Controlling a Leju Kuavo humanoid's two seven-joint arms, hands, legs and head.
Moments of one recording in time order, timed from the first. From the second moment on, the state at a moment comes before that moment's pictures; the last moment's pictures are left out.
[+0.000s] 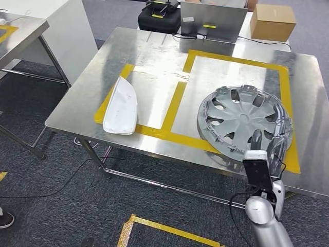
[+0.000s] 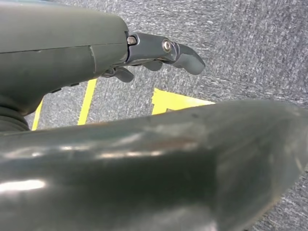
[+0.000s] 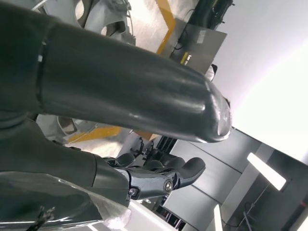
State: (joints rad) left arm -0.07 -0.17 0.44 -0.22 -0.52 0.41 -0.22; right arm -0.07 -0.01 0.23 -1.60 0.53 -0.66 -0.36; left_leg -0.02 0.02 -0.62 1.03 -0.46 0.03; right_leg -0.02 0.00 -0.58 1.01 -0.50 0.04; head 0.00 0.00
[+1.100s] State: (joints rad) left arm -0.06 -0.15 0.52 -0.22 -0.47 0.42 -0.27; right arm 0.05 0.09 0.30 -1.68 0.34 -0.65 -0.44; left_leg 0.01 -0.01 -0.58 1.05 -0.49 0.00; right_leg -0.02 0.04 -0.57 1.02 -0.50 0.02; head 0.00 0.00
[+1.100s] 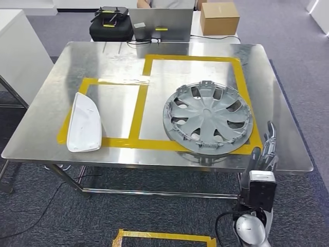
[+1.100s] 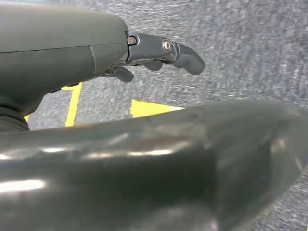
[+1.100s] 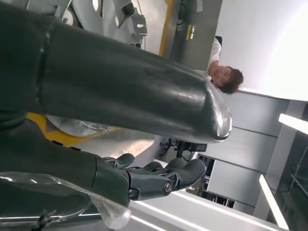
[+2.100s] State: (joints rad) left arm -0.05 -0.14 0.53 -0.22 -0.48 0.40 -0.28; right arm 0.08 0.09 0.36 -1.70 0.41 -0.61 -0.48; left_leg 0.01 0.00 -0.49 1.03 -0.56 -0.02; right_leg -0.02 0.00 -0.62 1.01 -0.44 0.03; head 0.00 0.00
